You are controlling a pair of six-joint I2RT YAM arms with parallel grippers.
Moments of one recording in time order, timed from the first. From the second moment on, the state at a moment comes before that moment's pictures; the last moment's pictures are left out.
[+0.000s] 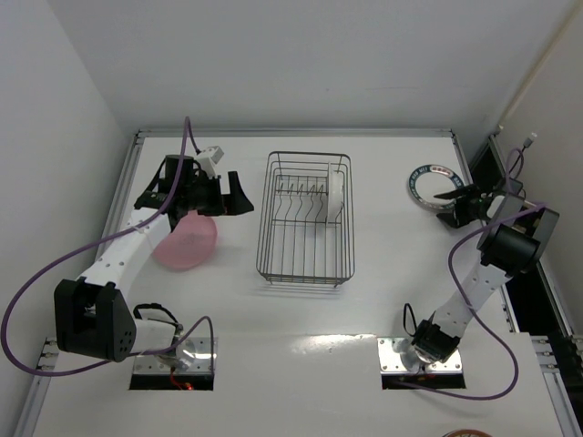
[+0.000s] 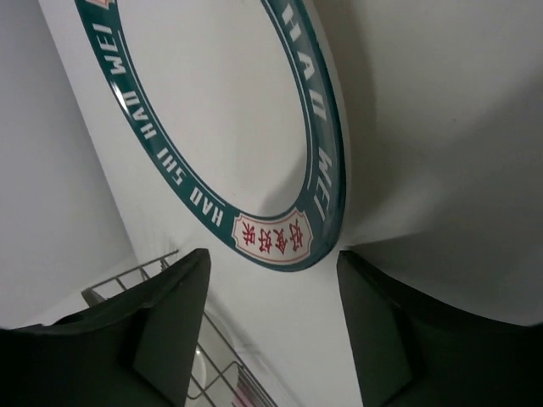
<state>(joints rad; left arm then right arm) -0.16 1.31 1.03 -0.42 0.48 -0.27 -0.61 2.08 1.20 -0.13 -0.63 0.76</state>
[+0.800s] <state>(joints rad) -0.15 1.31 1.04 -0.43 0.47 -0.27 -0.59 1.92 1.08 -0.06 -0.53 0.82</state>
